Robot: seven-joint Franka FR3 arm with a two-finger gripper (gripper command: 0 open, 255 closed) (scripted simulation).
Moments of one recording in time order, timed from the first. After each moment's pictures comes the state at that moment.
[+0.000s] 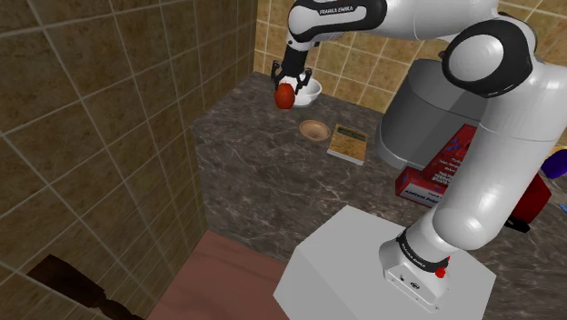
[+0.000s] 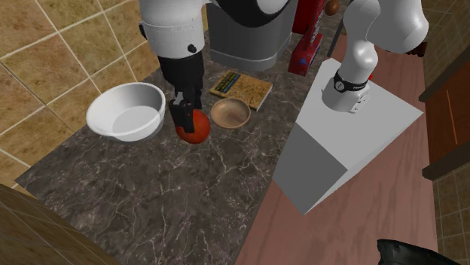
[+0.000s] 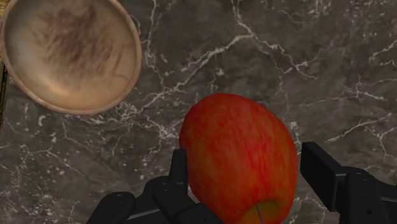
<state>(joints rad) -0.08 0.32 0.06 -1.62 0.04 1.98 0.63</state>
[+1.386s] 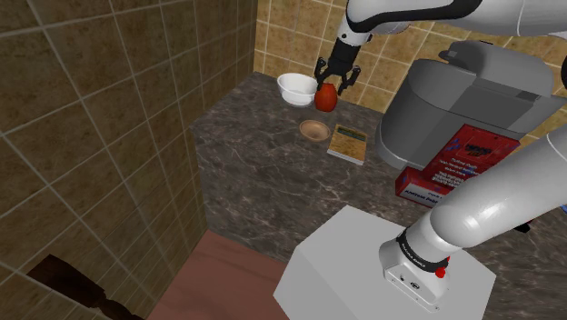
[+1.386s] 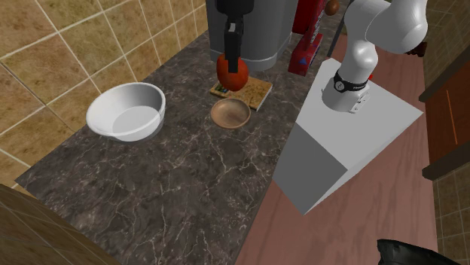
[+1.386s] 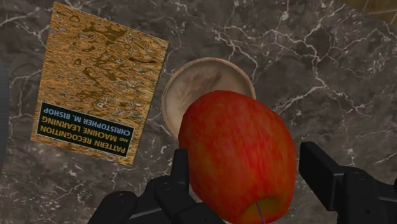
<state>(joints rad) -0.15 -0.15 0.00 -2.06 0.06 1.94 0.51</state>
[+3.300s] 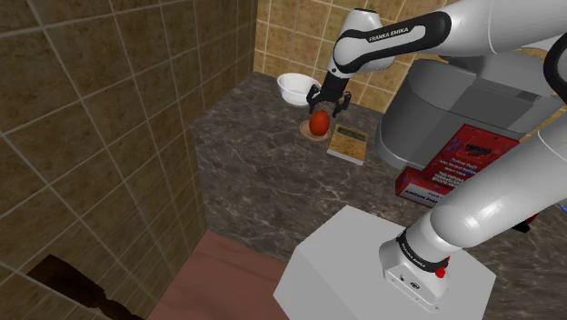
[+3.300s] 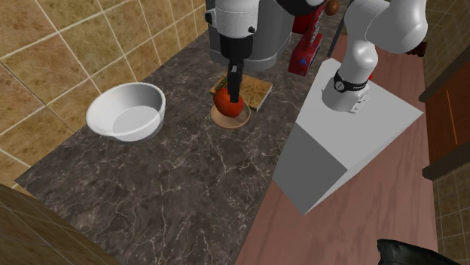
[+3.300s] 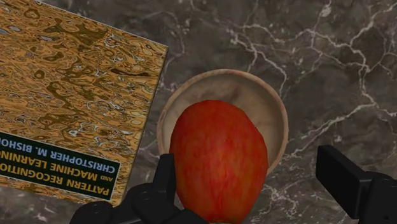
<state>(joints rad) -0.15 -0.09 0.01 -2.24 0.07 2.18 0.49</state>
